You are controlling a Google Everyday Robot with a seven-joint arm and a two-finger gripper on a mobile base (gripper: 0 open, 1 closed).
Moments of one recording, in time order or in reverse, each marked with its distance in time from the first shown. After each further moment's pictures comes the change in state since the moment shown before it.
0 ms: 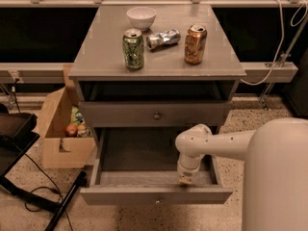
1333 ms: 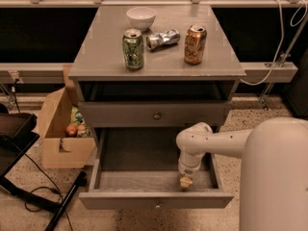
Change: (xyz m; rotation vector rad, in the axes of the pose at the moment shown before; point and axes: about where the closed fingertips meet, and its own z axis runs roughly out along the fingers) arm 0.000 -0.010 0.000 -0.003 0.001 0.000
